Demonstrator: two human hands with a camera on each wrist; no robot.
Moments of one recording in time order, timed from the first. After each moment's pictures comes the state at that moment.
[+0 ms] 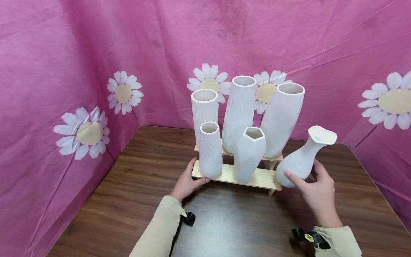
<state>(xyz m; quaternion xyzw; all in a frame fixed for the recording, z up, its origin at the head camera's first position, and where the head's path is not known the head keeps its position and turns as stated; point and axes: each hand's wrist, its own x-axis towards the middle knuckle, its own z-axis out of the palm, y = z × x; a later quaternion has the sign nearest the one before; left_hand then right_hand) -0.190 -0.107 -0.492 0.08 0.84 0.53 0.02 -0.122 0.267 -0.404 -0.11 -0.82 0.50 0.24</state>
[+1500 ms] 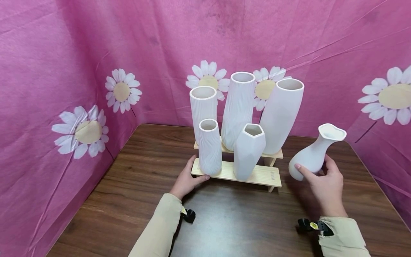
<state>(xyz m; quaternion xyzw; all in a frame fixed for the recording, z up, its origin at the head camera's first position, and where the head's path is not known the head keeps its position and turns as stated) -0.191 -0.106 -0.492 0.07 0.85 0.53 0.02 -0.140 0.304 -0.420 -0.18 -0.81 0.51 0.23</state>
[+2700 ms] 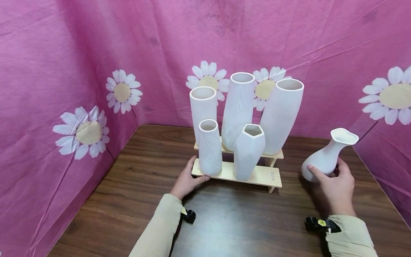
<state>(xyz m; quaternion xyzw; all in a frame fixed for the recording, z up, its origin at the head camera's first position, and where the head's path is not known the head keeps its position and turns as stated) -0.191 -0.108 -0.492 0.07 0.85 0.53 0.02 -0.151 0.344 -0.441 -0.25 -0.81 0.49 0.20</state>
